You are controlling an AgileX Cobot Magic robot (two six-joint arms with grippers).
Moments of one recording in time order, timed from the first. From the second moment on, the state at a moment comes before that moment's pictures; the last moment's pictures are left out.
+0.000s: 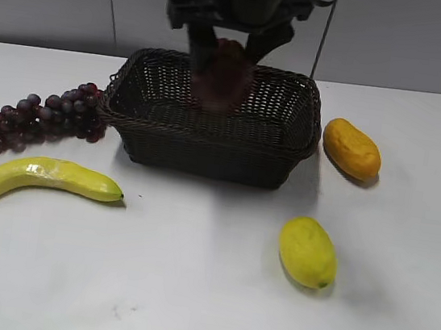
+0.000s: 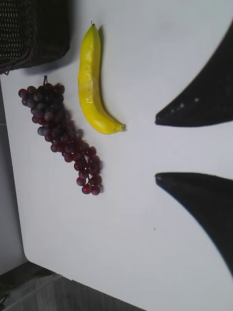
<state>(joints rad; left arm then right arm) -0.01 0.02 -0.47 -0.05 1.06 0.18 0.69 2.14 -2.12 0.02 1.21 0.22</state>
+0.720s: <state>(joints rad) -0.01 0.02 -0.47 -0.05 1.06 0.18 0.60 2.47 -2.31 0.00 1.12 0.11</state>
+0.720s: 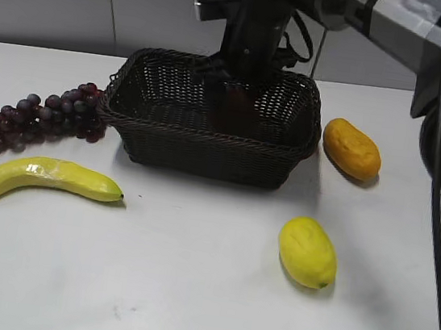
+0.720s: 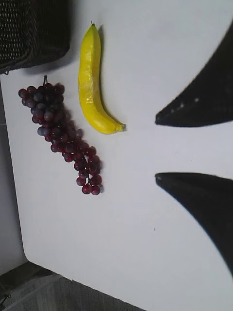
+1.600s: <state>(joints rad) -0.01 0.02 -0.47 -0.05 1.06 0.18 0.59 2.50 -2.34 0.00 1.07 0.13</state>
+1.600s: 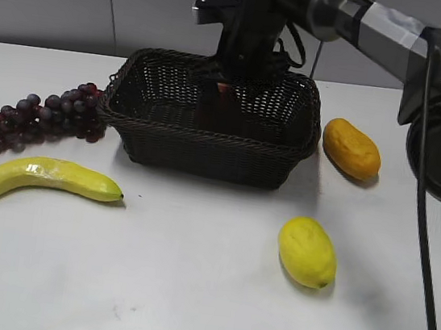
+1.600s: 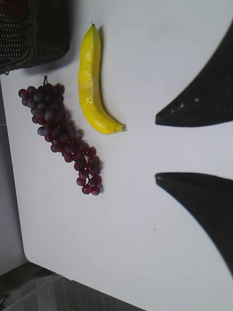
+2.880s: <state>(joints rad) -0.01 0.02 -0.47 -0.05 1.06 0.18 0.04 1.82 -1.67 -0.02 1.21 0.02</state>
